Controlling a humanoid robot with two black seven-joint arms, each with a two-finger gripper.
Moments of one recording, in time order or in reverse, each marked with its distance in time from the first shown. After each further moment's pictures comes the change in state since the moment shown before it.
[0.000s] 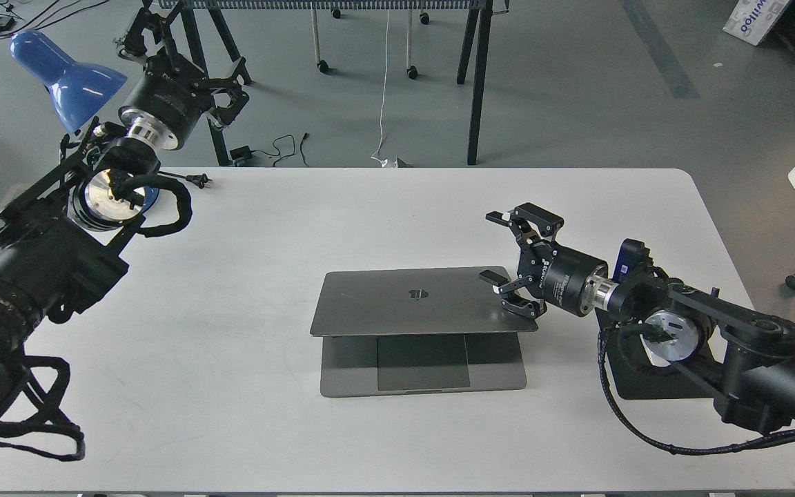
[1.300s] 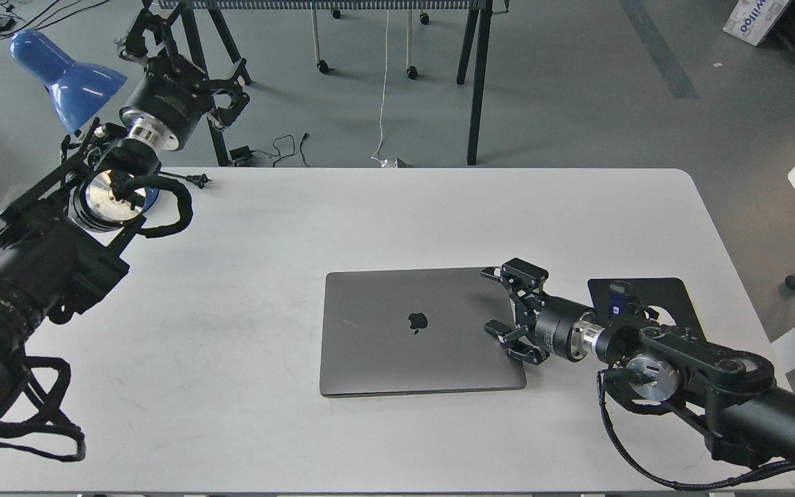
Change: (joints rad) left arm 0.002 -0.001 0.001 0.000 0.000 0.000 0.000; right arm -0.067 0.069 -0.044 -0.085 -0.139 -0.057 0.000
